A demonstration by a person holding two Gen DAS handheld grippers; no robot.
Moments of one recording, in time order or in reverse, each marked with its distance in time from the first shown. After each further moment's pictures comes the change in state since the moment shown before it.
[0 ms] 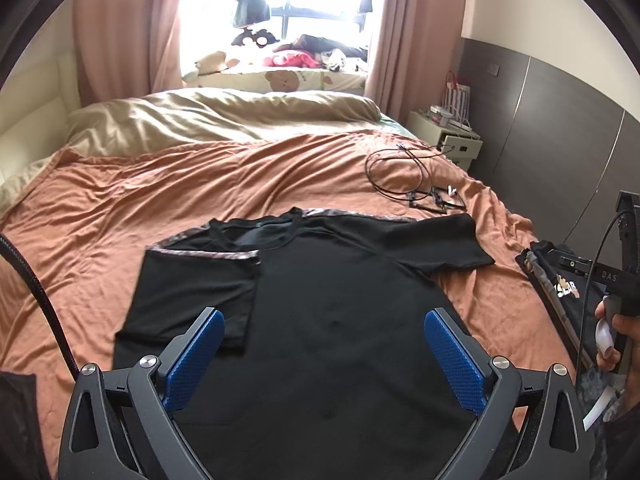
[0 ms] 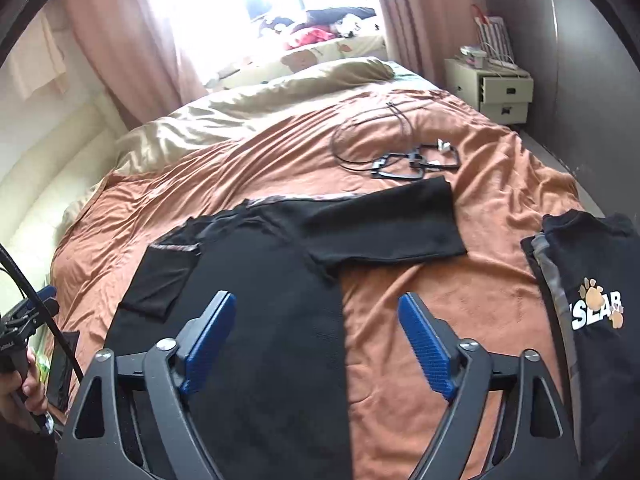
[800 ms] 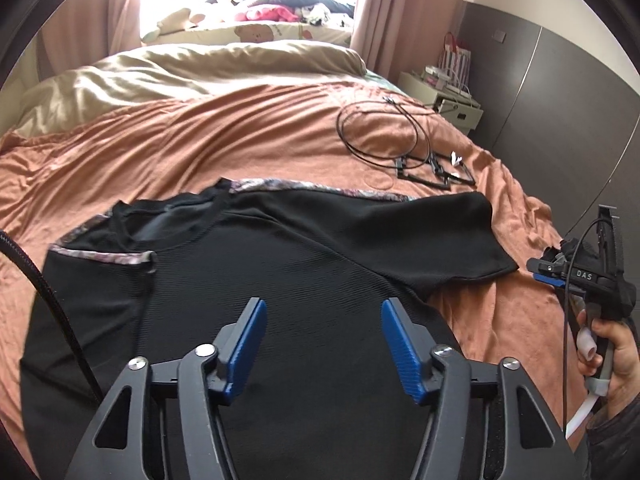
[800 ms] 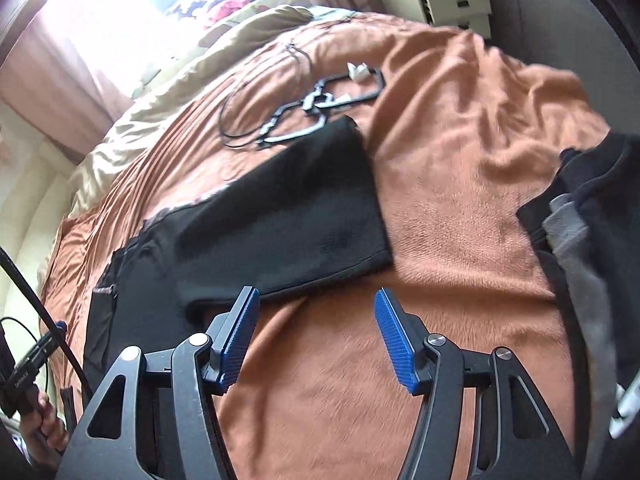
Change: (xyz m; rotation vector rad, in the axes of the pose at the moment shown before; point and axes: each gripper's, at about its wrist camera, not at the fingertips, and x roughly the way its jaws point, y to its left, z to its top) left arm 0.189 -0.066 0.025 -0.011 0.129 -0.049; right arm 0.176 -0.147 0.049 0.250 0.143 0.013
